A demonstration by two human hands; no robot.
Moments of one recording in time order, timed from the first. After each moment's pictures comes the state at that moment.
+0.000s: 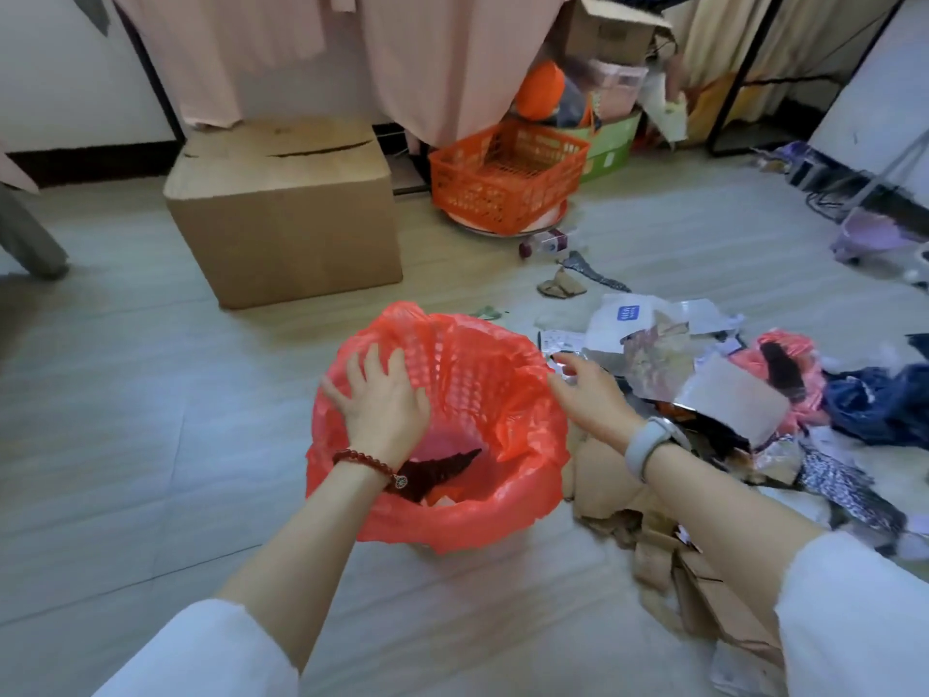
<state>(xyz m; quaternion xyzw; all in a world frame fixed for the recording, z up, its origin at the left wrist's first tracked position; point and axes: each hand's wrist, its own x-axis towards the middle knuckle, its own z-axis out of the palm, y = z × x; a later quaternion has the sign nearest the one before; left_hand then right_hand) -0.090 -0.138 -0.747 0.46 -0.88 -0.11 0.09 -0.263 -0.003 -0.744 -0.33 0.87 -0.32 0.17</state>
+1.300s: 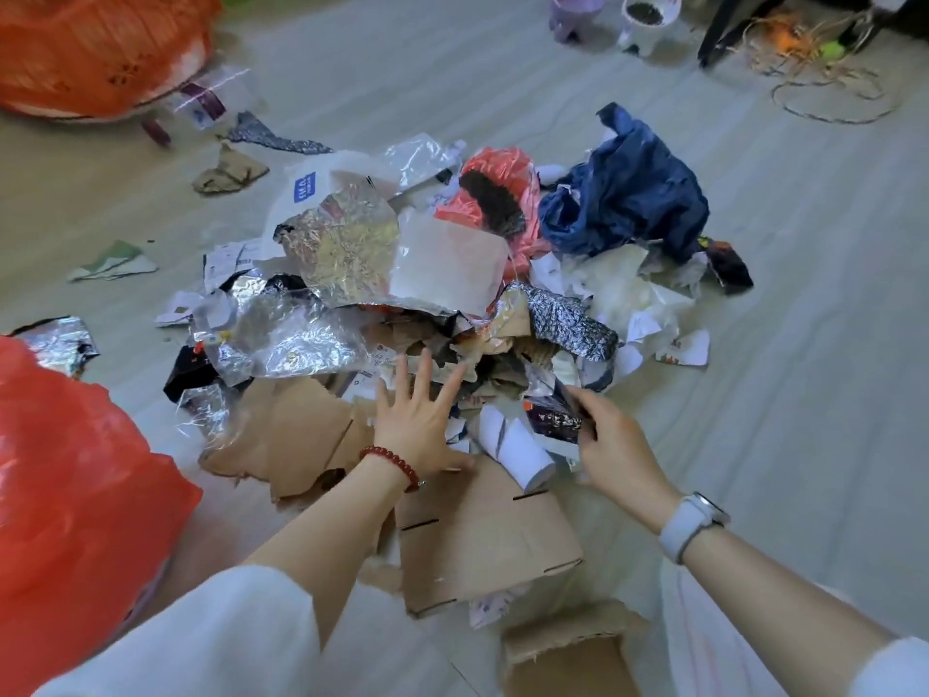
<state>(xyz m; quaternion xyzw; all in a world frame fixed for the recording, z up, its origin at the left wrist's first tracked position) -0.355 0.124 -0.926 0.03 -0.98 -0.07 -0.21 -0.381 0.336 -0.884 -0.10 0.93 -0.33 0.13</state>
